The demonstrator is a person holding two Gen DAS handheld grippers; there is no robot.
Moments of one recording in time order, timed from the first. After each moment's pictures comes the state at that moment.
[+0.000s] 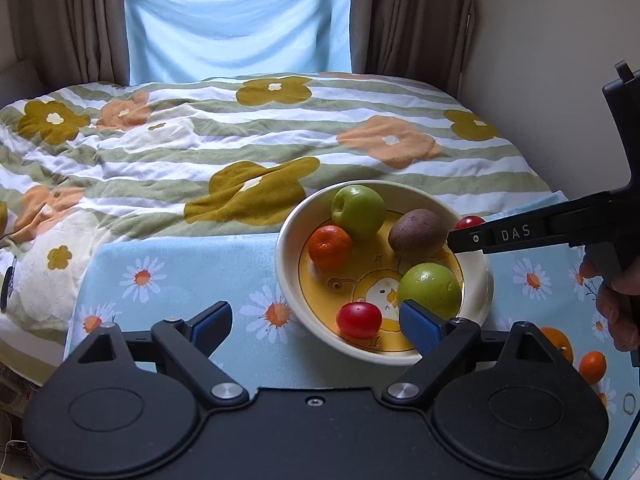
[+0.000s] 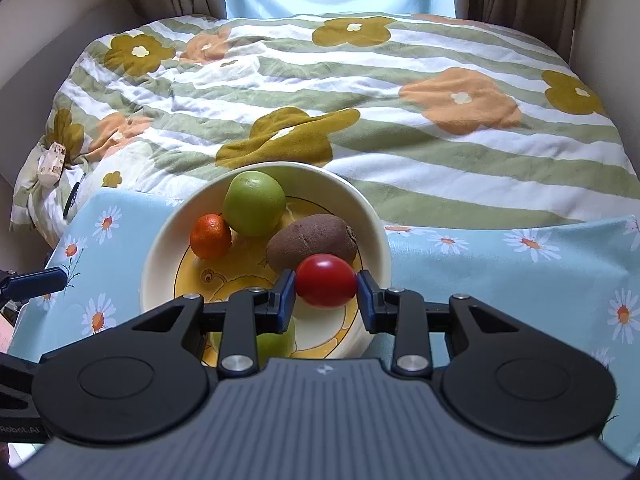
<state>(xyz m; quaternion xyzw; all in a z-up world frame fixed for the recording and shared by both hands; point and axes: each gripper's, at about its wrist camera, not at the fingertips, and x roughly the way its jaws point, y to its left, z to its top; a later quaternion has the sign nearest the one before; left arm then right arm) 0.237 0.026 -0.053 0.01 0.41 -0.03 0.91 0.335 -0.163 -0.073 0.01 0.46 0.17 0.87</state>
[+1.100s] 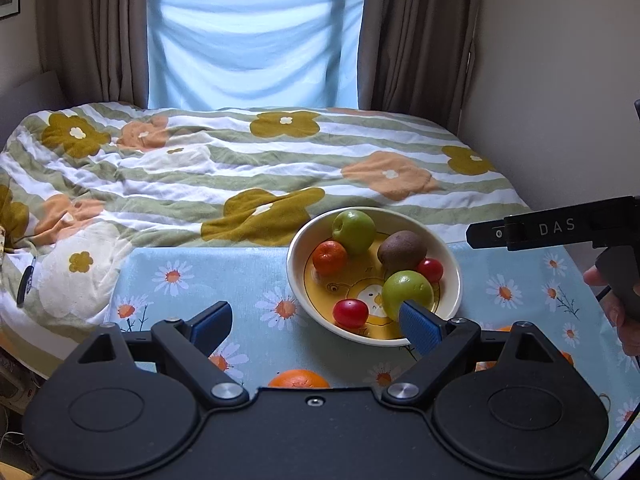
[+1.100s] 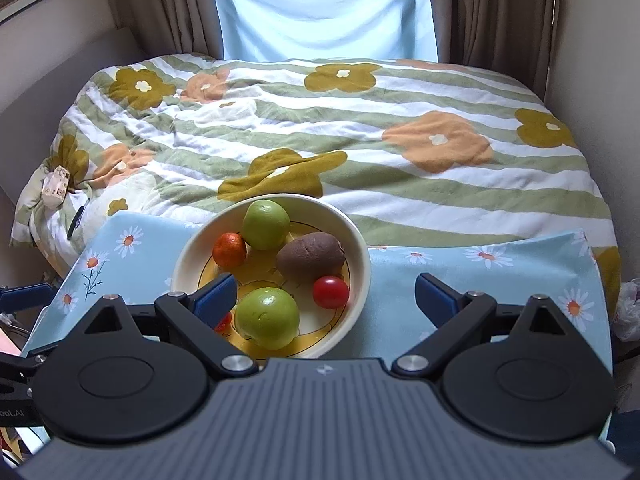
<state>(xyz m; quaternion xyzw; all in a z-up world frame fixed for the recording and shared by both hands) 0.174 0.028 -0.011 -0.01 0.36 -0.03 0.93 0.266 -0.190 -0.010 0.01 0.39 0.15 0.91</state>
